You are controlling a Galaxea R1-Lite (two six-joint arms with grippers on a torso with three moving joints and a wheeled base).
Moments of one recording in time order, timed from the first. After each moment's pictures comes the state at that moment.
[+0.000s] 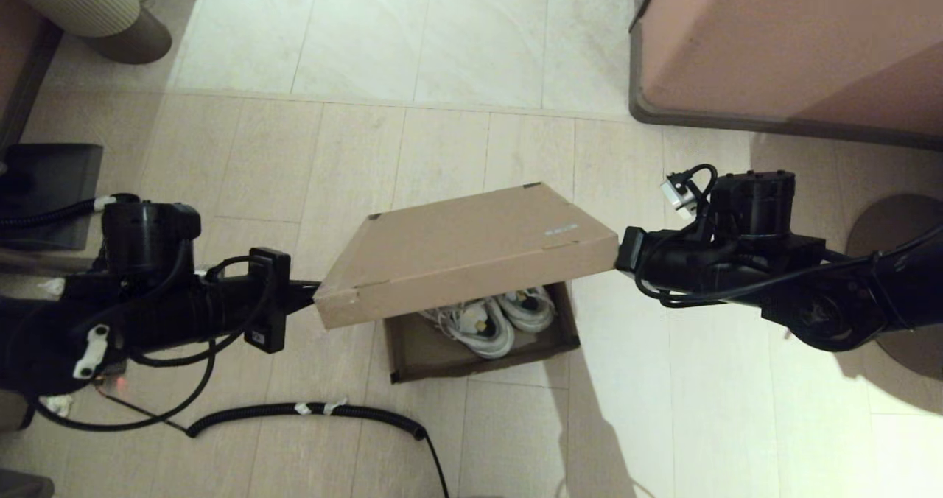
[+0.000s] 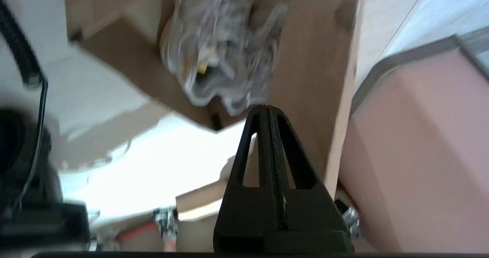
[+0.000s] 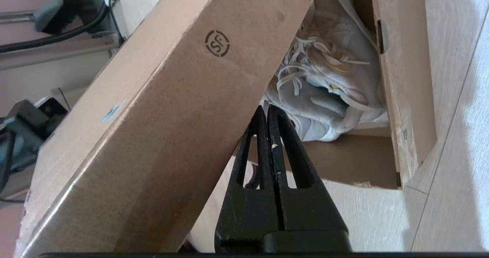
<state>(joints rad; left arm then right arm) -0.12 1.69 -0.82 -0.42 -0.36 -1.38 0.31 1.89 -1.03 -0.61 0.43 0.56</state>
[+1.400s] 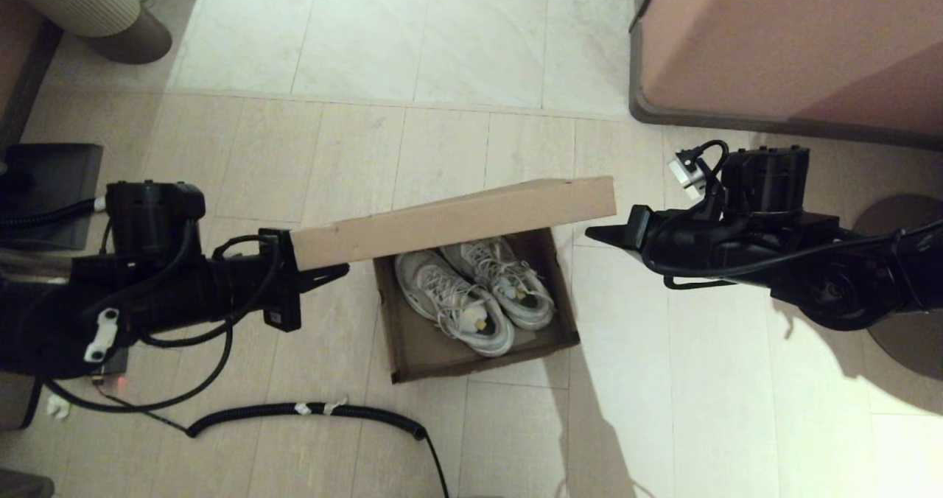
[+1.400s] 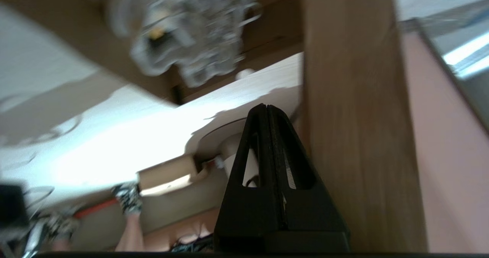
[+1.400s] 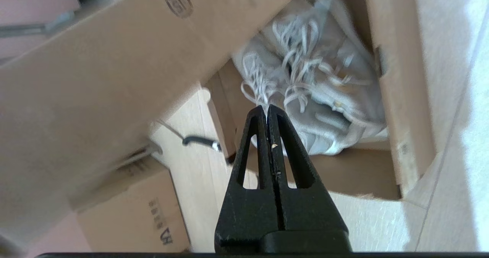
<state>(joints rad) -0.15 1.71 -0.89 -0.46 -0.44 -1.52 0.30 1.86 -1.10 -0.55 0.42 0.56</state>
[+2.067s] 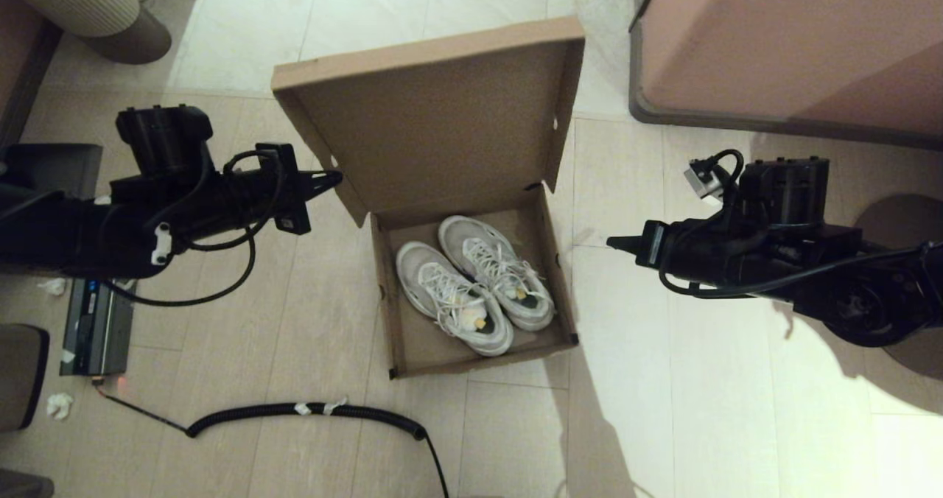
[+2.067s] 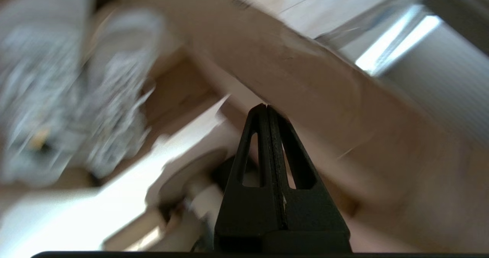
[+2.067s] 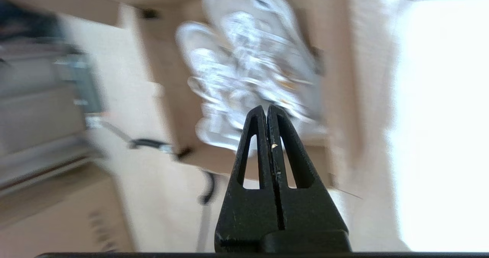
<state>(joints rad) -0.09 1.93 -1.33 -0.52 -0.44 -1.52 0.28 1.82 -1.01 -0.55 0.30 0.42</state>
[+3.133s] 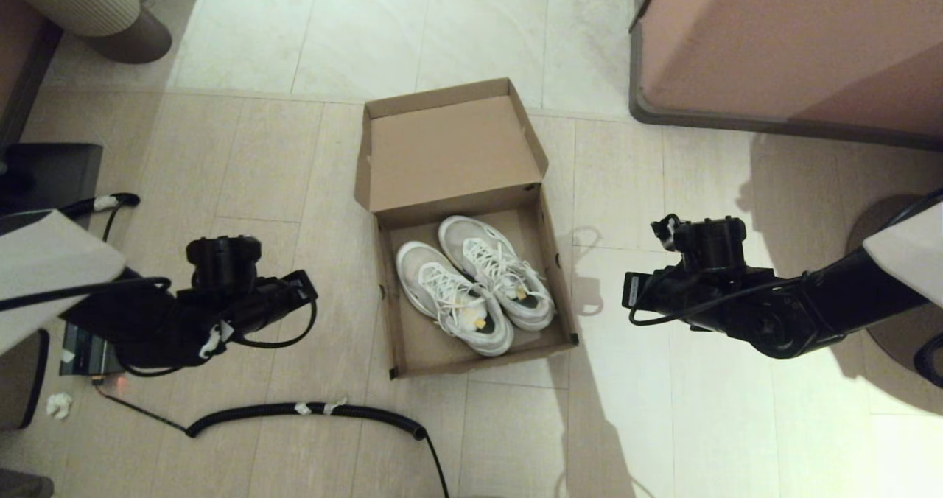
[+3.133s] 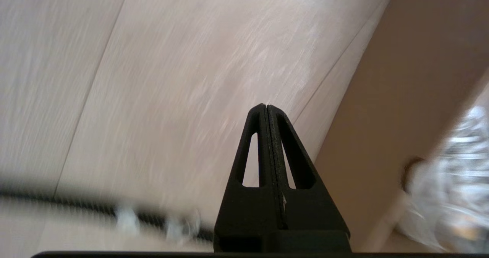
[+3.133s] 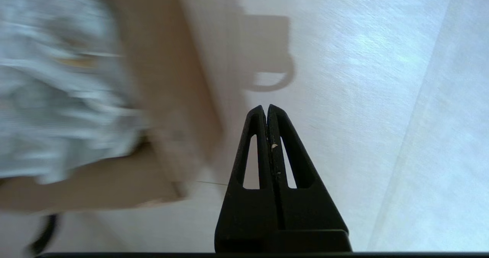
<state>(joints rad) -0.04 2.17 -1.04 -0.71 0.00 -0.37 0.25 2.07 -1.04 -0.55 -0.08 0.27</state>
